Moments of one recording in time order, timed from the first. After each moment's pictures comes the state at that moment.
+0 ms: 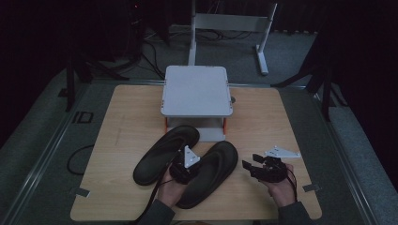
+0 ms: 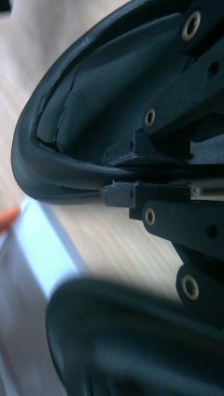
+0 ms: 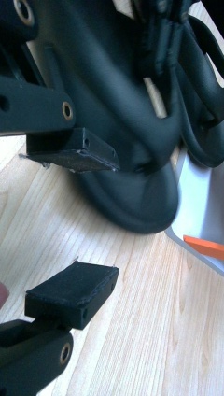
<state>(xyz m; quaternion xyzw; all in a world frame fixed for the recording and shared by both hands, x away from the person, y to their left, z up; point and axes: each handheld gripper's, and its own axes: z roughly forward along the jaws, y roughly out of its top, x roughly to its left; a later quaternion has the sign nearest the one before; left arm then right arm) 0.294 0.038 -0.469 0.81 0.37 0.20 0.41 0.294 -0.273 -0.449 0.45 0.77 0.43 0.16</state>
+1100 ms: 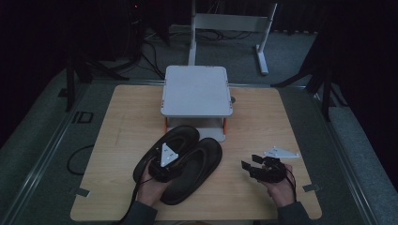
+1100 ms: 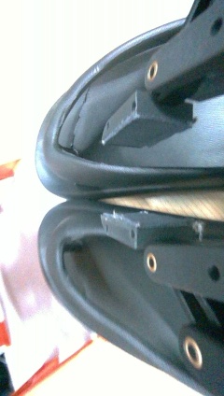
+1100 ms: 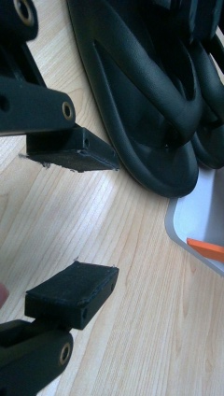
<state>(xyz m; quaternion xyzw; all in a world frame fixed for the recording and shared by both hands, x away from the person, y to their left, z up) 0.285 0.095 -0.457 0.79 0.37 0.24 0.42 0.295 -0.272 -0.451 0.45 0.77 0.43 0.15</state>
